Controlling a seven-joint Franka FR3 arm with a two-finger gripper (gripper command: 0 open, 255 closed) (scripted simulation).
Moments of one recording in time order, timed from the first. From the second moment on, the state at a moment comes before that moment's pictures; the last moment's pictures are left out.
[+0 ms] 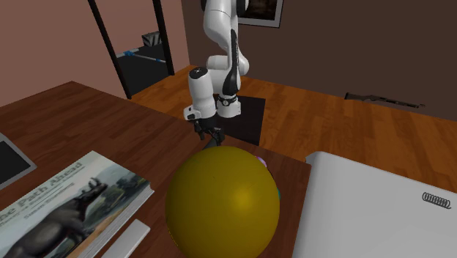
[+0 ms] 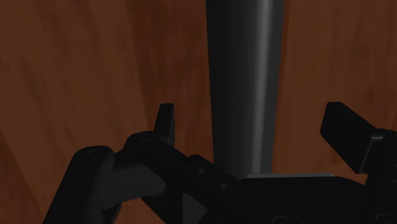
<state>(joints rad) 0.04 -0.04 0.01 -2.50 0.13 2.48 0.27</state>
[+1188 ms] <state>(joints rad) 0.04 -0.03 0.00 -2.50 0.13 2.49 0.27</state>
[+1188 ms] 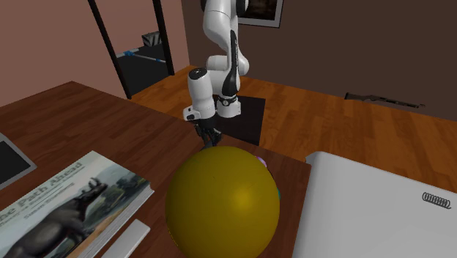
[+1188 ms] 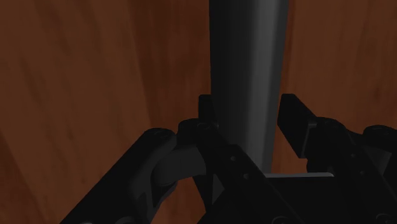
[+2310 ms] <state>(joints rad) 0.03 -0.18 0.01 -2.43 0.10 2.26 0.30</state>
